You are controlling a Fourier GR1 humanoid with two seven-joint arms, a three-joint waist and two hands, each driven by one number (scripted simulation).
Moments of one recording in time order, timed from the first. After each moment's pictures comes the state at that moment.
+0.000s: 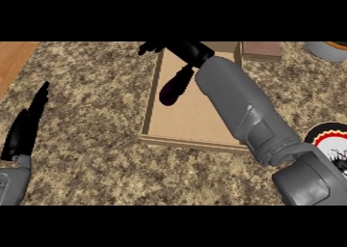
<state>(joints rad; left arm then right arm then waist) -0.19 0.35 0.10 -1.33 -0.24 0.09 0.08 -1.41 0.00 -0.09 -0.09 0.65 0.13 -0.56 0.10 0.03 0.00</state>
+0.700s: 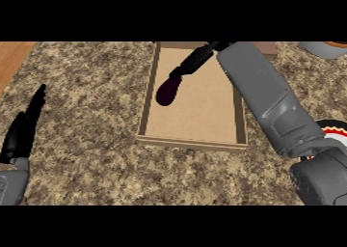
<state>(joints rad) -0.18 0.35 0.12 -1.32 -0.24 0.10 0.06 -1.41 -0.09 -0.31 -0.13 0.43 0.22 -0.63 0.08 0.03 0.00</state>
